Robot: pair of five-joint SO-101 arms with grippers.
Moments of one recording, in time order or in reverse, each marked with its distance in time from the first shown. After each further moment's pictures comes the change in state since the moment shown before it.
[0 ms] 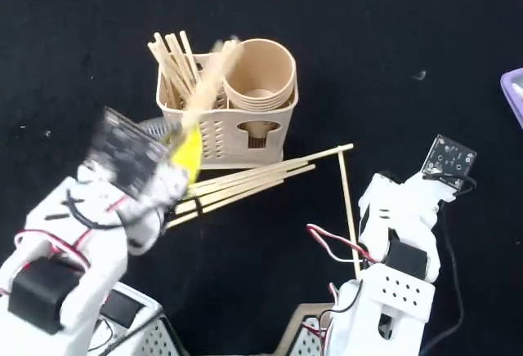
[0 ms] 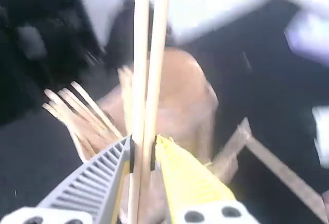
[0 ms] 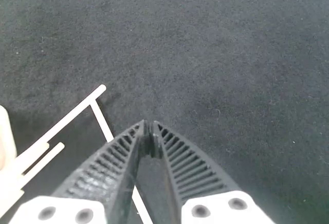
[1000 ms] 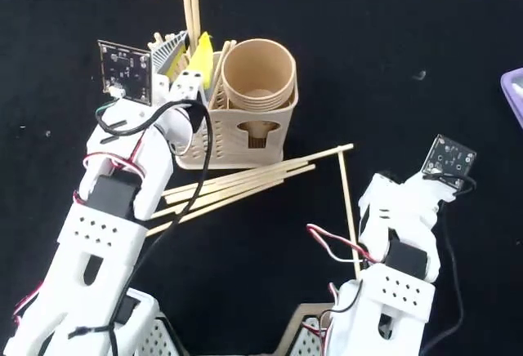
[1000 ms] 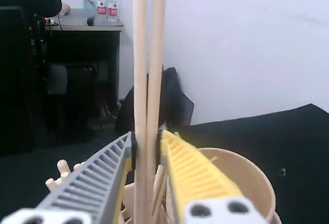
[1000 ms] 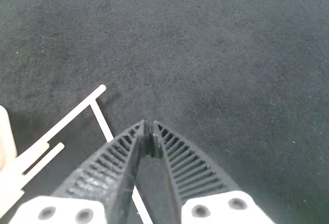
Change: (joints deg) left arm -7.2 20.7 16.8 -54.9 14.4; right arm 0.0 0.0 0.0 0.0 0.0
